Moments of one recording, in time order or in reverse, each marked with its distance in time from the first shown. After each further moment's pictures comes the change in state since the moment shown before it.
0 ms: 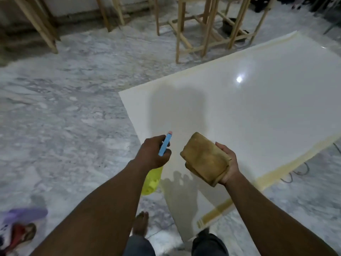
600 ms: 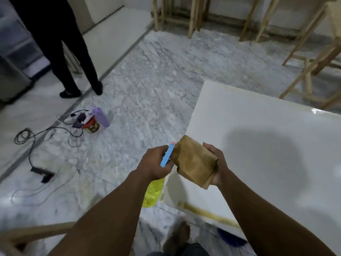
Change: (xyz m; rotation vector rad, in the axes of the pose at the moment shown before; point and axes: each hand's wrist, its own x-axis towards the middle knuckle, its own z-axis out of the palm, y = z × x) left_hand -0.177 0.039 0.090 -0.224 0.523 -0.542; right_hand -0.003 0.021 0.031 -0.857 -0.434 0.485
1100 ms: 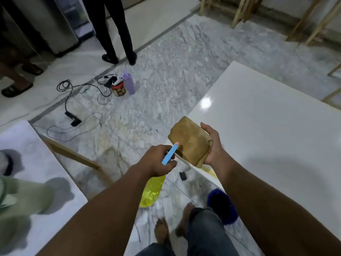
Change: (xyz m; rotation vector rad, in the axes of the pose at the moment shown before) left_hand -0.178 0.002 0.092 -0.078 0.035 -0.200; right_hand -0.073 0.073 -0.021 -0.150 -0.054 0.137
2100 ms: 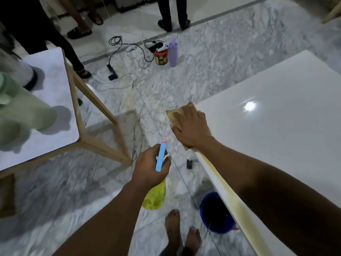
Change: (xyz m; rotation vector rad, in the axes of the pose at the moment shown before) left_hand -0.043 -0.016 0.155 -0.259 0.619 -0.332; right_hand 0.134 0.051 -0.030 -2.320 -0.220 -0.943
